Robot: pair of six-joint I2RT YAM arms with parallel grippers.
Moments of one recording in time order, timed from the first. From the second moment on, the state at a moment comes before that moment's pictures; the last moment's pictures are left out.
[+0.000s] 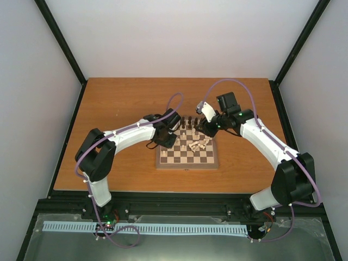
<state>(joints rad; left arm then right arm) -0.74 1.81 1.30 -0.76 -0.11 -0.32 0.39 1.46 1.17 -0.64 -0.46 -0.40</state>
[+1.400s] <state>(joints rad) -0.74 1.61 1.18 -0.60 -0.03 -0.29 0.36 1.54 1.18 -0.68 -0.62 -0.40</state>
